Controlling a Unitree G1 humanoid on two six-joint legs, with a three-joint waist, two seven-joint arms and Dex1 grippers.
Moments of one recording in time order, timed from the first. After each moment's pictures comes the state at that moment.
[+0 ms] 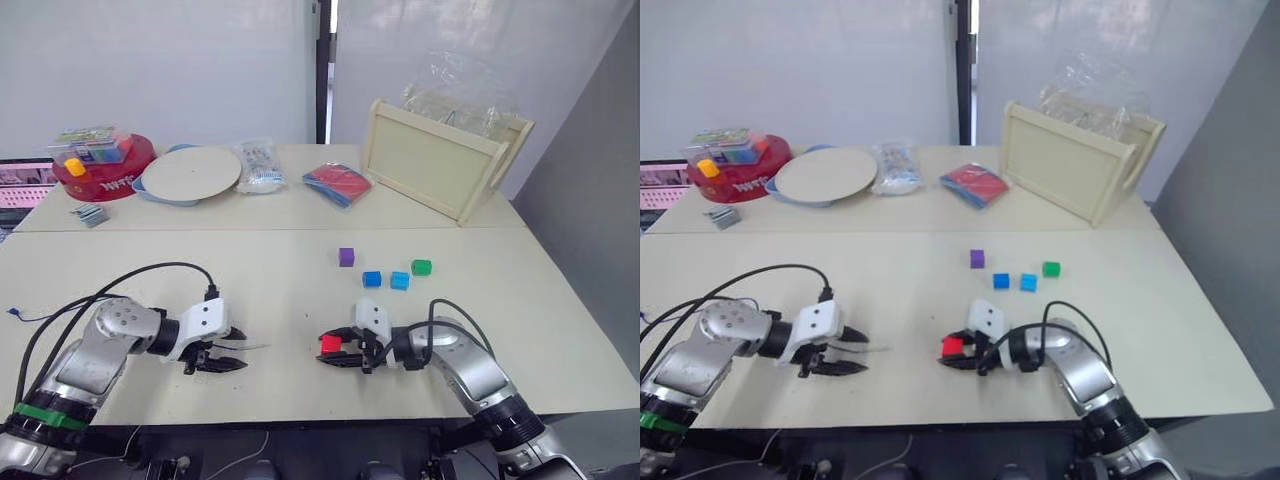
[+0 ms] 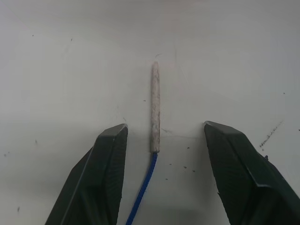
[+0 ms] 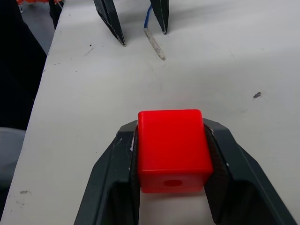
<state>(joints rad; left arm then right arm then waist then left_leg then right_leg) -0.28 0.88 -0.08 0.04 -0.19 0.17 -1.30 -0.42 -0.42 0.34 -0.01 0.21 0.33 1.07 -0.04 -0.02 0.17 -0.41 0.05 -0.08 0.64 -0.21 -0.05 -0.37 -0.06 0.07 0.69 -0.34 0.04</state>
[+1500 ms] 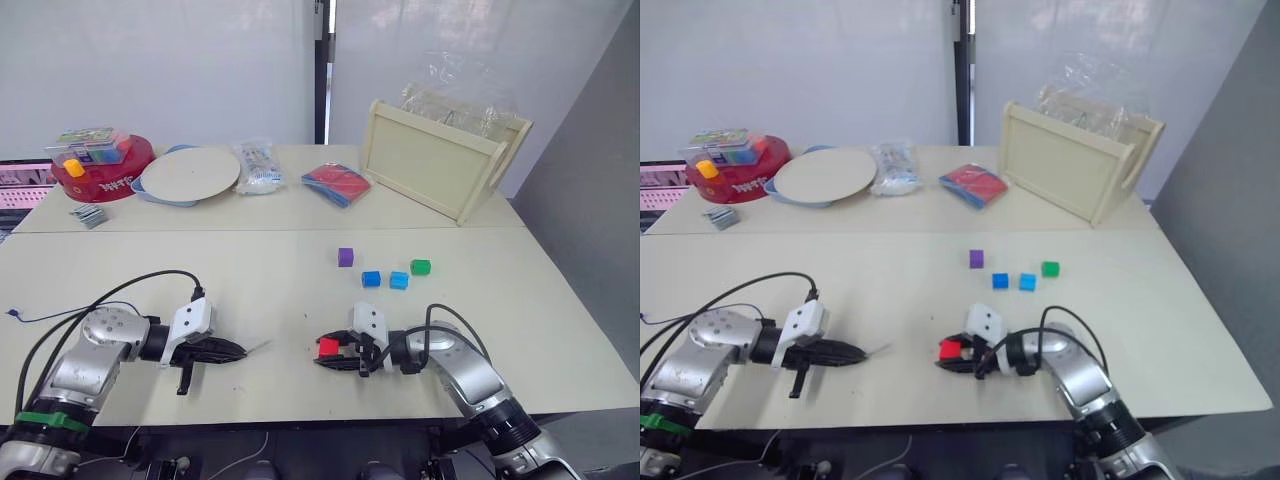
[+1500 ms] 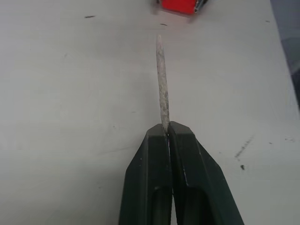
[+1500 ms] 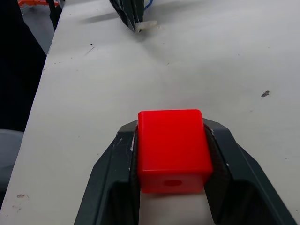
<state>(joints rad) -0.34 0.89 -0.08 0.07 -0.28 0.24 -1.42 -0.41 -0.41 0.36 0.01 0.19 0.28 1.07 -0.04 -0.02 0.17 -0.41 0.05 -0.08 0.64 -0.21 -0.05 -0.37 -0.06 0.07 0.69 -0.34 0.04</state>
